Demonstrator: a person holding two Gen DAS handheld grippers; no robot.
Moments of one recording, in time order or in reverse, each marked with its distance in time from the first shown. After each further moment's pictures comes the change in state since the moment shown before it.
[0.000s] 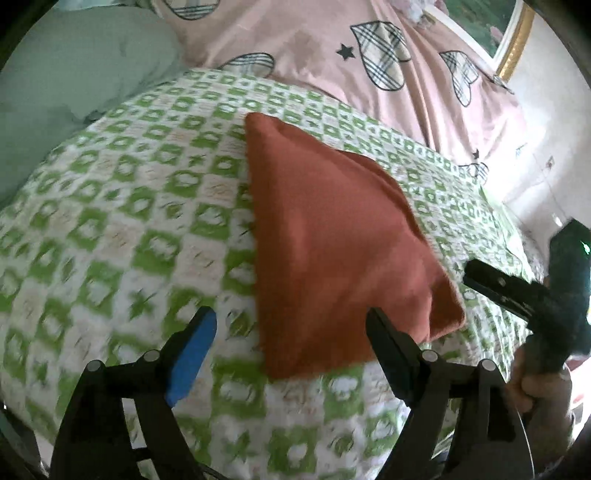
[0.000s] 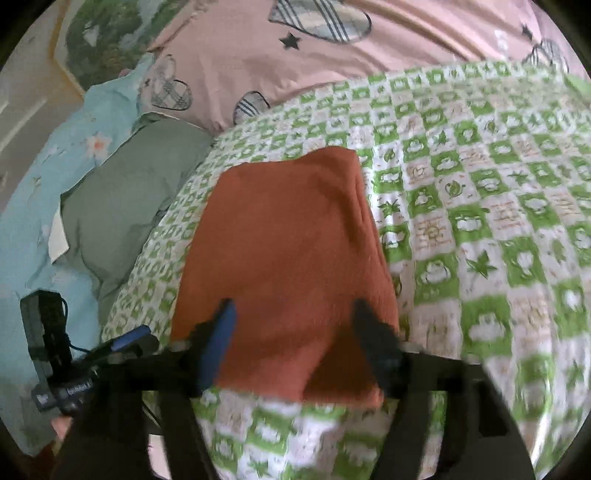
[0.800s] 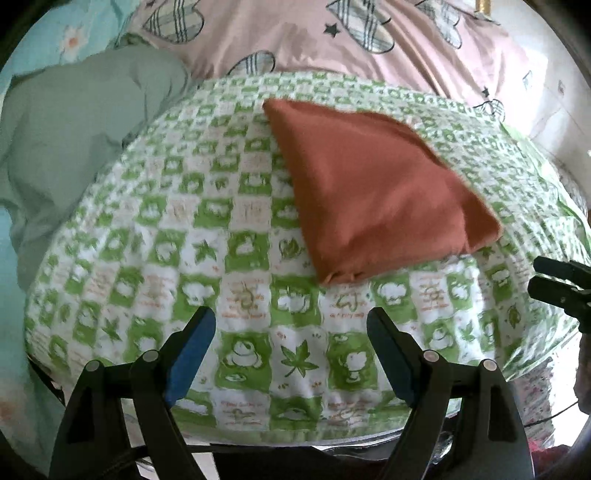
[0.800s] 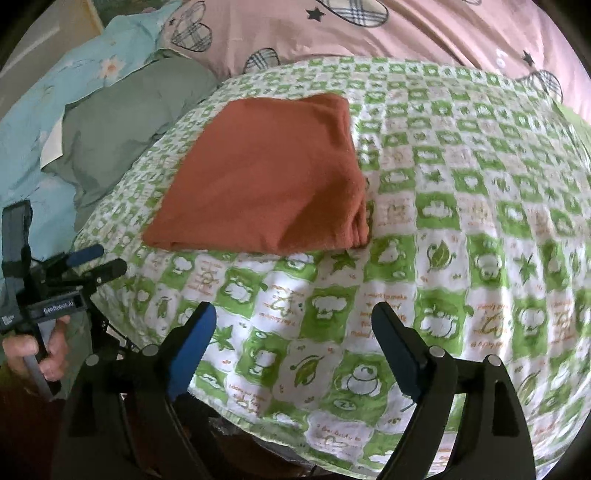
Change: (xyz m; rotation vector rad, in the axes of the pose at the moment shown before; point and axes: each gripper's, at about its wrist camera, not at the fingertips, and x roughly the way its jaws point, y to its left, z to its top) left arm -0.038 -0.013 -0.049 0.225 0.024 0.237; right arm -0.045 0.015 -0.066 -0.166 0.113 -0.116
